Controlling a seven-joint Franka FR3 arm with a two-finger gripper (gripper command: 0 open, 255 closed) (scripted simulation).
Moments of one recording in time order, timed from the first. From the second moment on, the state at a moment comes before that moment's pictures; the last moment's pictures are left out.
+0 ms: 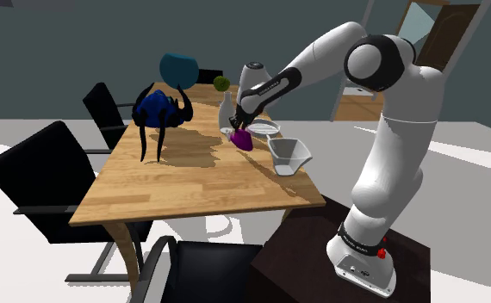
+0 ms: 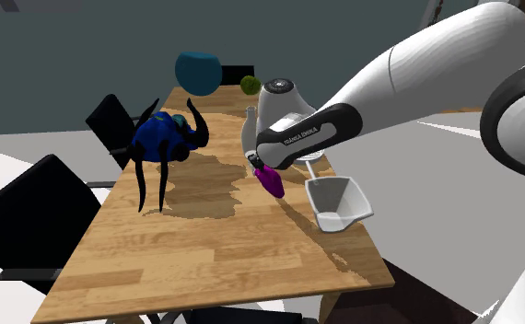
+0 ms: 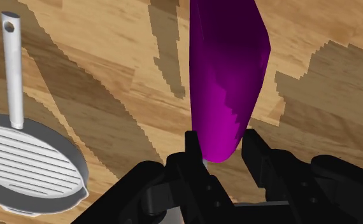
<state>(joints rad) -0.28 0.20 0.07 -2.07 -0.25 2.55 0.32</state>
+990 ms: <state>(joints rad) -0.27 0.29 0.05 -2.10 -0.30 2.68 0.38</state>
